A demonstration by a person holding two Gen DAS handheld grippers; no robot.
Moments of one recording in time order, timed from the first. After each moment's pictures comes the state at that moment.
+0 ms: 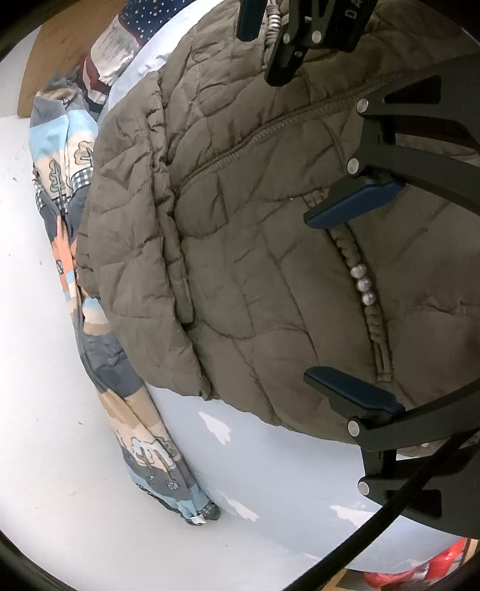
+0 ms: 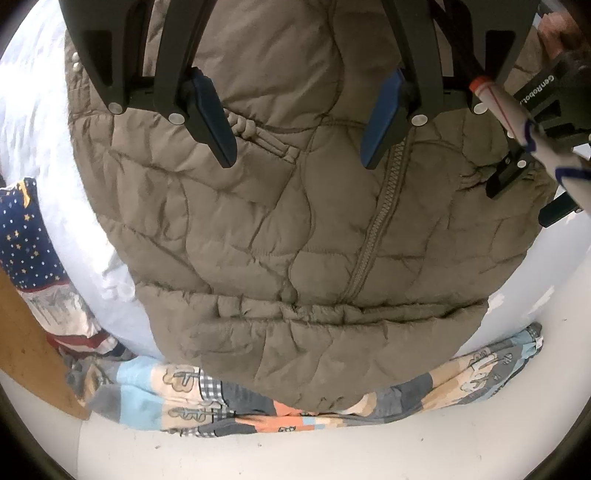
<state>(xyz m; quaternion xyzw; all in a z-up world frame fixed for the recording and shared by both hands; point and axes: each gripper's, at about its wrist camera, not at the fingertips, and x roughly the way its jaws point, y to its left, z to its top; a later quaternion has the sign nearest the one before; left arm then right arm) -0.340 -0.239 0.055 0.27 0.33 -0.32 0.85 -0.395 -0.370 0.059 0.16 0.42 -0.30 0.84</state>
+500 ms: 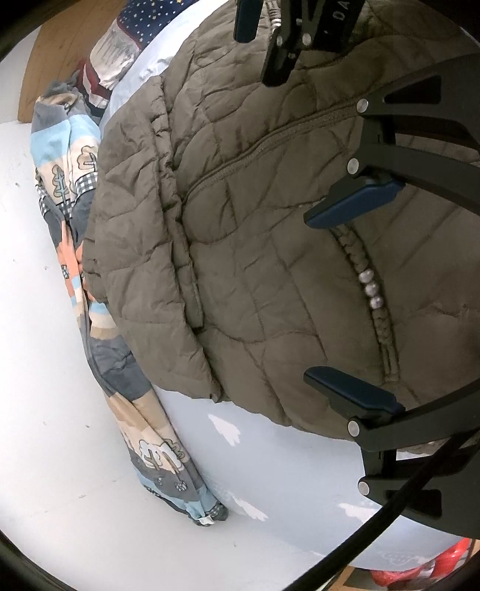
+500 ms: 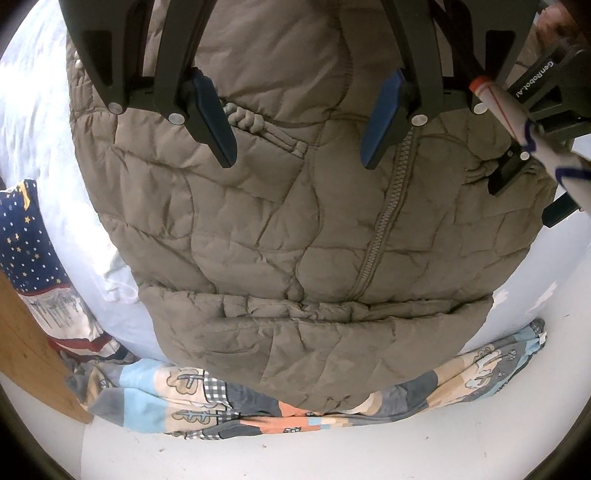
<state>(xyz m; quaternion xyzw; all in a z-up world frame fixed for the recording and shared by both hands) -0.340 -0.242 0.062 0.27 0.32 -0.32 0.85 -0.399 -0.378 0.061 0.16 0.42 -0.31 0.84</state>
